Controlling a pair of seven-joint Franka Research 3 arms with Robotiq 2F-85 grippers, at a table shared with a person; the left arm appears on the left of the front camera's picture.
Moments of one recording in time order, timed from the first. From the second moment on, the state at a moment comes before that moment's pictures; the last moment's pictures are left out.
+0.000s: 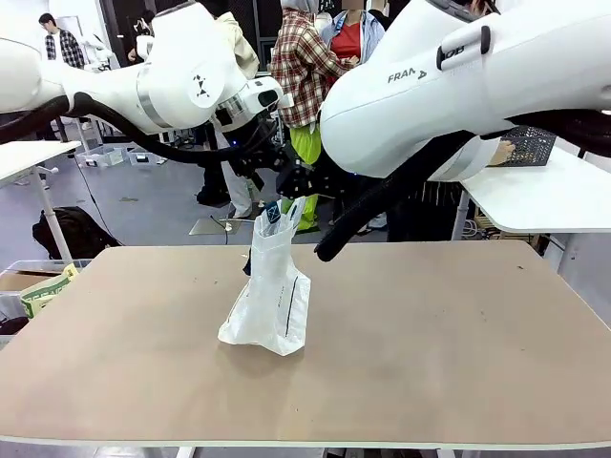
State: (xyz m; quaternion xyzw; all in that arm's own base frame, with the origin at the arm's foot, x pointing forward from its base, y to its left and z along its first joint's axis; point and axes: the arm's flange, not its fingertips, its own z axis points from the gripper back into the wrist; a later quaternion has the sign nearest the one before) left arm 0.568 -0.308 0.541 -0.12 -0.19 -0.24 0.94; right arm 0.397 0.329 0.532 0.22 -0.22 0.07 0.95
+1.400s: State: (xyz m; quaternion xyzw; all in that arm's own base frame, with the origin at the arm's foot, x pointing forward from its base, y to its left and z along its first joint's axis) left arm 0.564 -0.305 0.528 -0.11 -0.16 -0.23 0.95; right arm 0.423 0.348 0.507 0.21 -0.21 0.06 0.95
